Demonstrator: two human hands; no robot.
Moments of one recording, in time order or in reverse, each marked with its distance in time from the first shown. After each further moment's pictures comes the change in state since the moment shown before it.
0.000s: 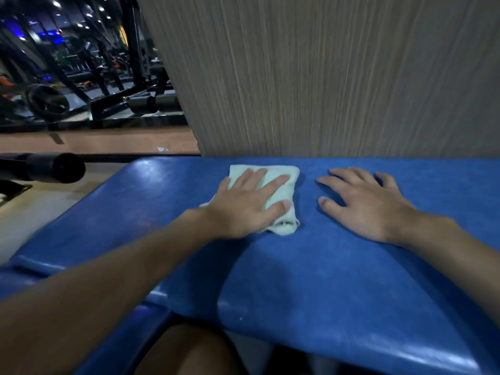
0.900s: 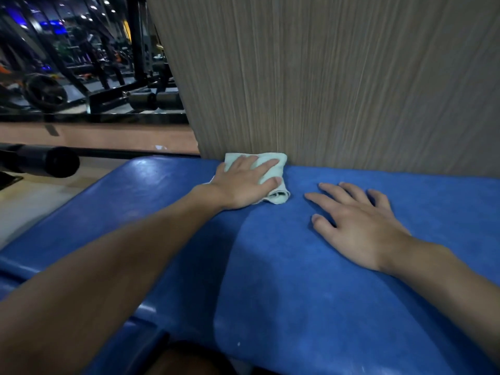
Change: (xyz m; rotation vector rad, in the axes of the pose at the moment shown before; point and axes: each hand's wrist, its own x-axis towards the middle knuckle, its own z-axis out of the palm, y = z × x) left_hand 0.074 -0.041 -0.005 -0.040 0.058 -0.095; right_hand 0.001 -0.021 0.008 -0.032 -0.025 -0.044
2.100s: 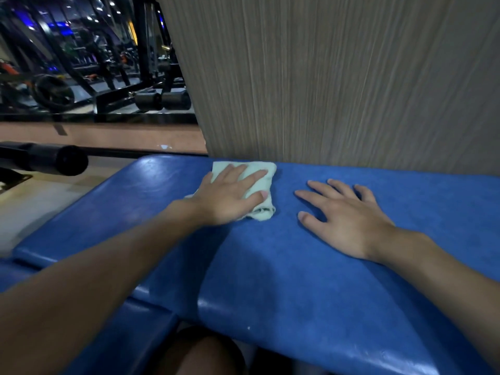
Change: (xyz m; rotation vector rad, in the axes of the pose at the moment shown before) left_hand -0.055 -0.023 0.000 0.031 -0.012 0.006; right_hand 0.007 -0.017 -0.001 0.045 -0.032 -0.048
